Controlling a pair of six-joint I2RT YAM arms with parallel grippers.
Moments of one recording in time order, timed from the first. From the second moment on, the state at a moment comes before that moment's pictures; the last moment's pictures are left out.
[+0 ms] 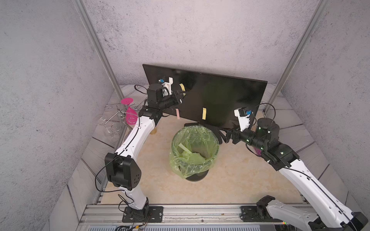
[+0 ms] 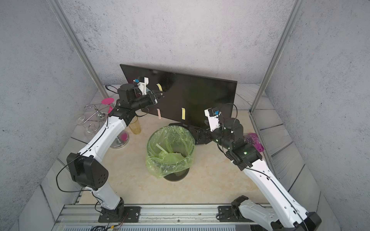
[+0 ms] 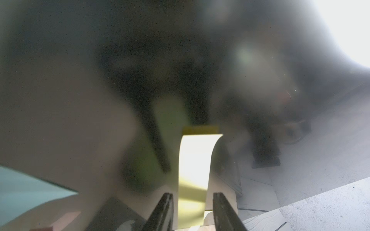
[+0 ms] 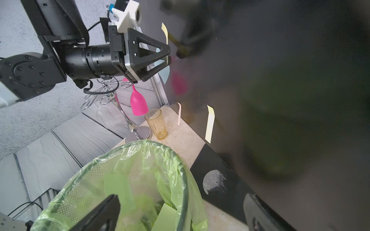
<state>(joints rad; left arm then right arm) -0.29 1.73 1.75 -0.15 0.54 -0.63 0.51 1.03 1.15 -0.37 -0.26 0.16</state>
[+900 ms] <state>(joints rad) -0.29 1.76 1.76 -0.13 0.58 -0.64 0.51 1.04 1.15 -0.36 -0.26 0.16</state>
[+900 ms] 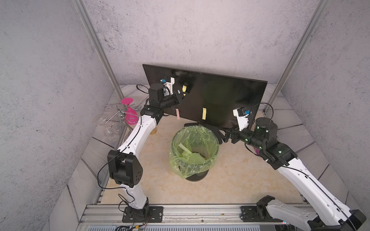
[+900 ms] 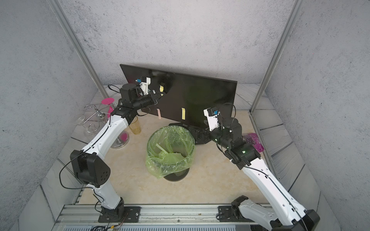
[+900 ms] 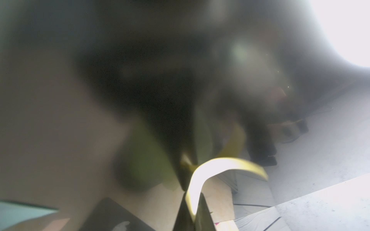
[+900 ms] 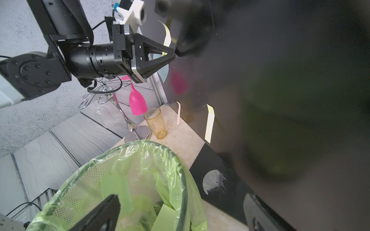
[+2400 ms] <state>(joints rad) -0.65 1.23 1.31 -0.79 0.33 -0.12 0.51 1.02 1.19 -0.43 -0.22 0.09</state>
